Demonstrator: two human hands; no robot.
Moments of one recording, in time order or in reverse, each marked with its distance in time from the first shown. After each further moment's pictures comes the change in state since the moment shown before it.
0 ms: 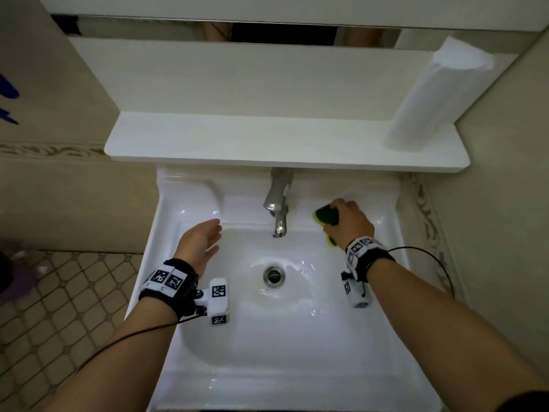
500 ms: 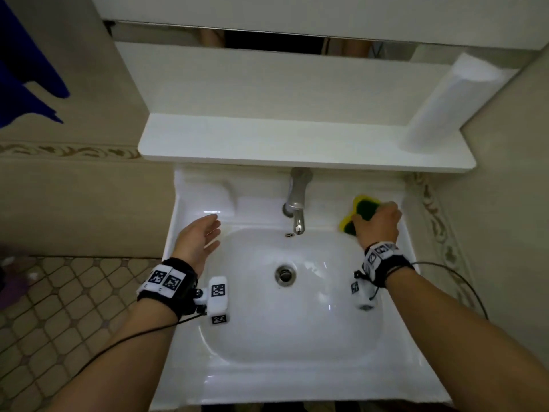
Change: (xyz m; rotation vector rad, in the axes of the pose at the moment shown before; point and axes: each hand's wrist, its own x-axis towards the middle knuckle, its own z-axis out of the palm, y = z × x) left_hand -0.003 0.021 -0.040 -0.062 -0.012 0.035; right_hand -0.032 -0.019 -0.014 0.326 0.341 0.386
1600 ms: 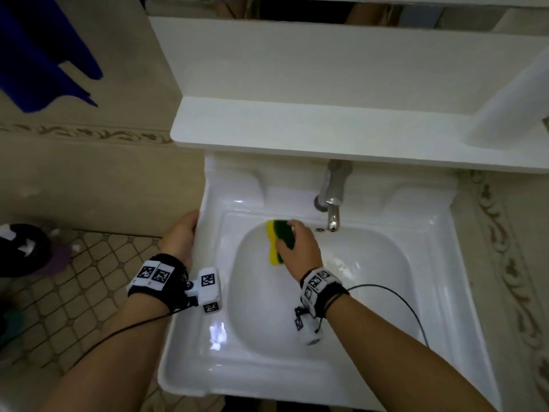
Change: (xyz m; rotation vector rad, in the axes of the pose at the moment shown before) left_hand 0.013 0.012 -0.081 0.010 0.160 -0.128; right_hand -0.143 -0.061 0.134 0.191 -0.579 -0.290
